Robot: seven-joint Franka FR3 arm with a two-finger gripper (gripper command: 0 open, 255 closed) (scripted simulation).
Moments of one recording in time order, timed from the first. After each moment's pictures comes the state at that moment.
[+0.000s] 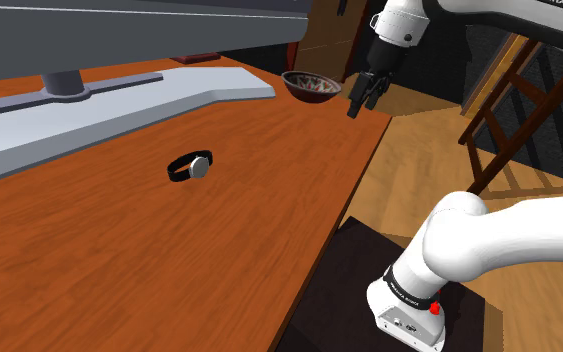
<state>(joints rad) -0.01 -0.81 -0.05 -2.27 -0.07 1.55 0.02</state>
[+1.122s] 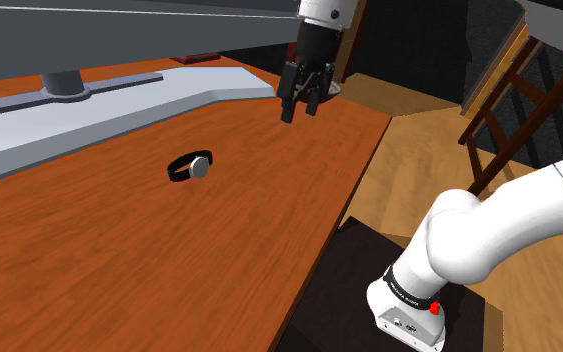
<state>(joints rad) 0.11 -0.48 0.15 -2.01 0.16 1.53 0.24</state>
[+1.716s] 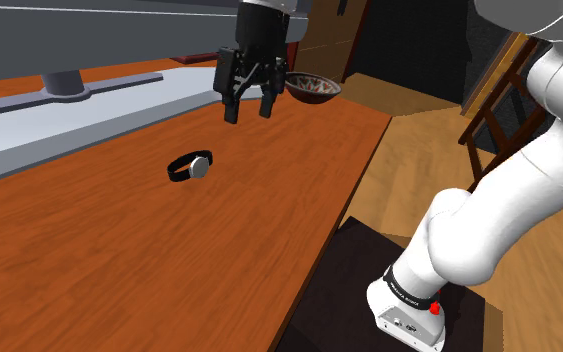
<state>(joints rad) 0.17 -0.23 0.26 -1.75 0.24 1.51 0.37</state>
